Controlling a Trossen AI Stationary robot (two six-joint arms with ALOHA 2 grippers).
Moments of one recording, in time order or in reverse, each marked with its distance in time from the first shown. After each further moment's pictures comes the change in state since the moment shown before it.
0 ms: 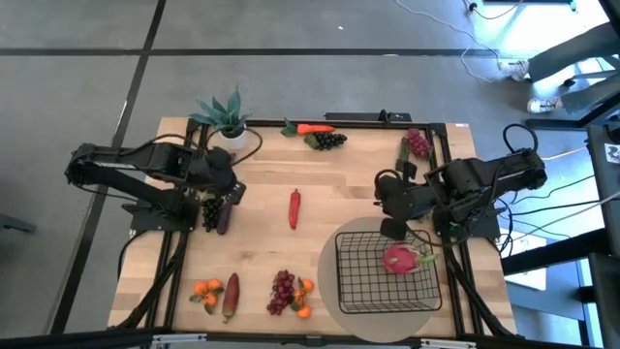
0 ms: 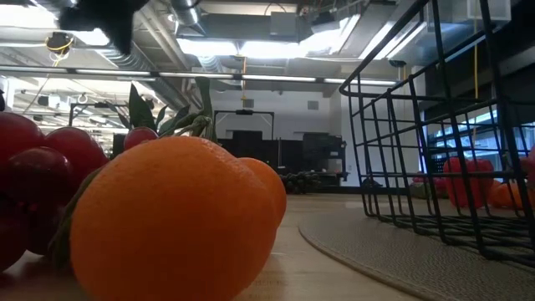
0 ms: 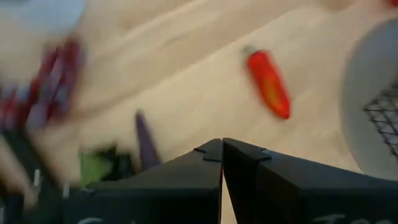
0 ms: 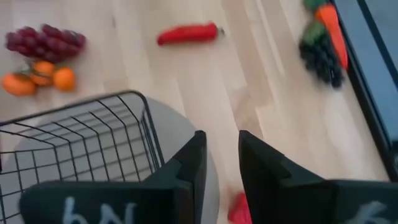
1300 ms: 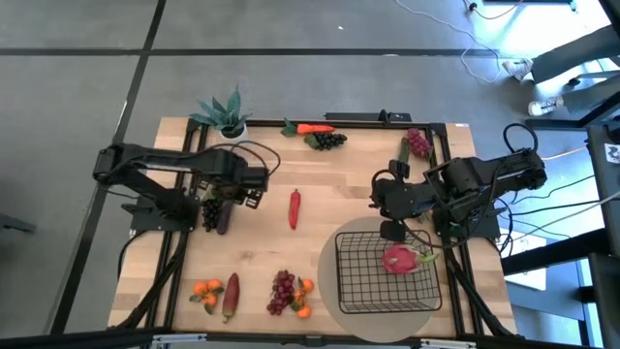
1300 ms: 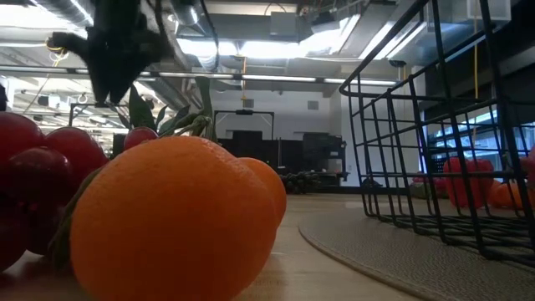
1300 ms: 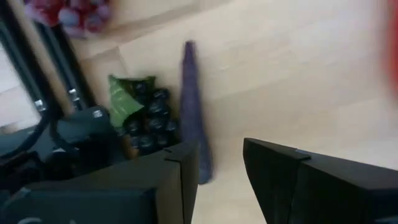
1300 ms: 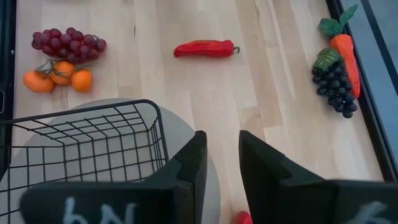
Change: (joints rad) left arm 0.134 0.340 -0.023 -0.114 0.185 -0.091; right arm -0.010 -0.001 -0.001 0.062 -0.038 -0.102
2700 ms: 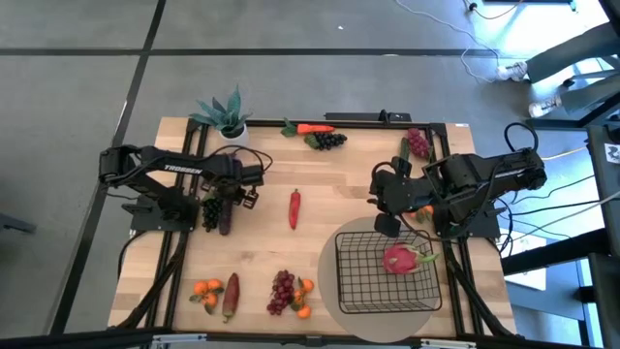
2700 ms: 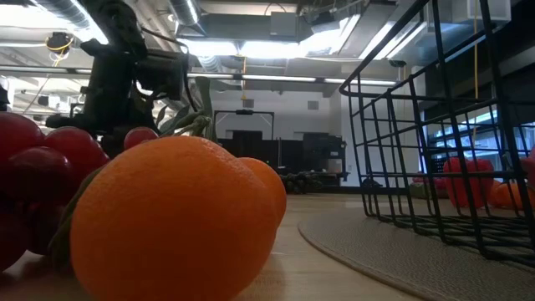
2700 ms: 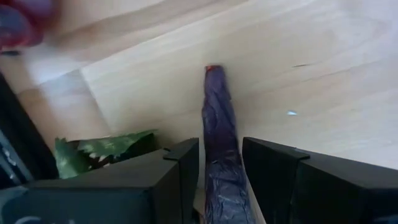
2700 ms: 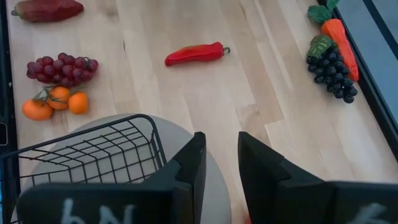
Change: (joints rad) left arm 0.214 0.032 -0.443 0.467 0.017 0.189; right arm -0.035 0.000 0.000 0.009 0.001 0.109
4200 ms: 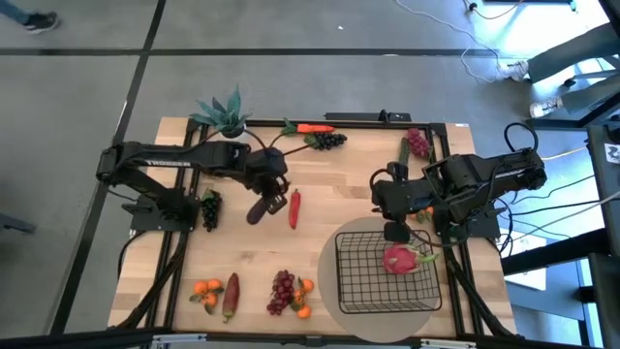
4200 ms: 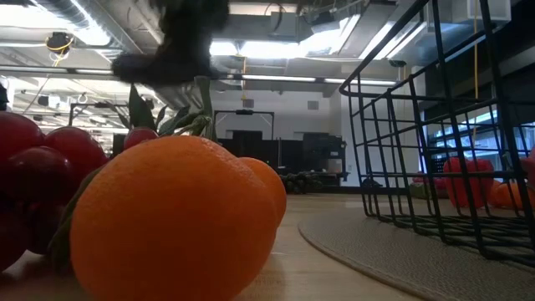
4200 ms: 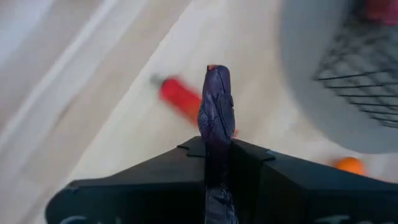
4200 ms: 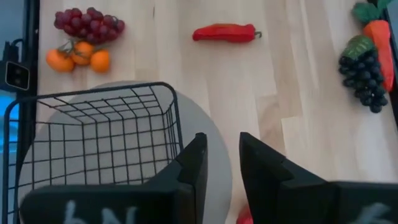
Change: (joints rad) left arm -0.202 -0.004 0.593 0.027 0.056 0.531; right arm 0.002 0.000 0.000 -0.033 -0.123 -0.164
